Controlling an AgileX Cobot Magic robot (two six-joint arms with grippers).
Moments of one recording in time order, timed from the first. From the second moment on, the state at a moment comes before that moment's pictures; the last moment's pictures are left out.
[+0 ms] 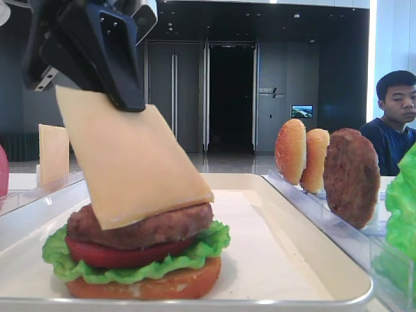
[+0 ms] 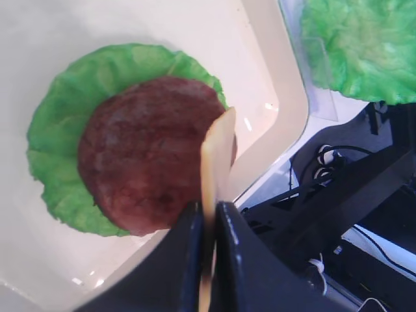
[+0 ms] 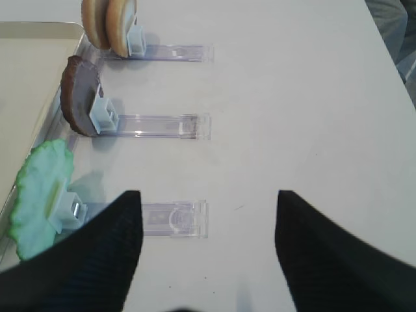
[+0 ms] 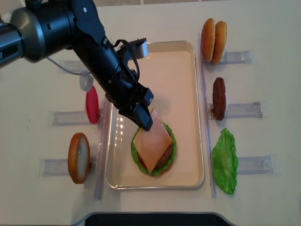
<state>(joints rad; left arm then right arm) -0.48 1.77 -1.20 -0.61 1.13 0.31 0.04 -0.01 -0.50 0.06 1.14 -0.07</state>
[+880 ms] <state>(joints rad) -0.48 1.77 -1.20 -0.50 1.14 0.15 0.04 -0.01 -0.50 0.06 1.14 -0.07</state>
